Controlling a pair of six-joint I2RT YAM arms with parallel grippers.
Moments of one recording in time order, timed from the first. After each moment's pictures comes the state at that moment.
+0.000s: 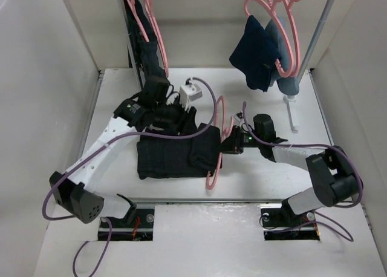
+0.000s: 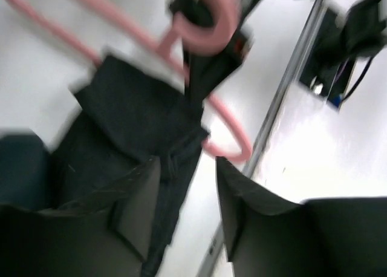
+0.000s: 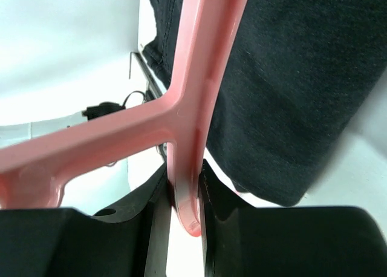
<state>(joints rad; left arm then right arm) -0.56 1.35 1.47 -0.81 0.63 0.13 0.39 1.47 0.60 0.35 -0.86 0.84</state>
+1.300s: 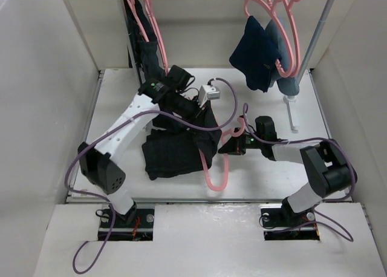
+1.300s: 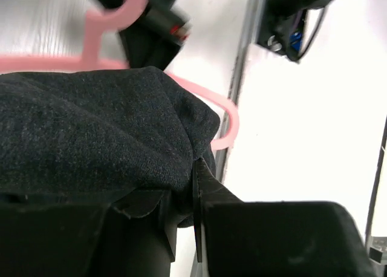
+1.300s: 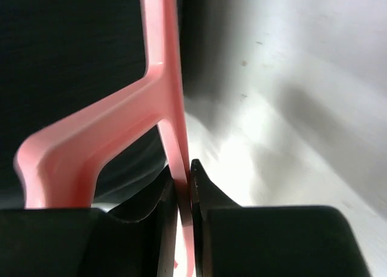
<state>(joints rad) -0.61 1.68 1.73 -1.11 0.78 0.34 0.32 1.55 0.56 0.37 -0.88 0.77</state>
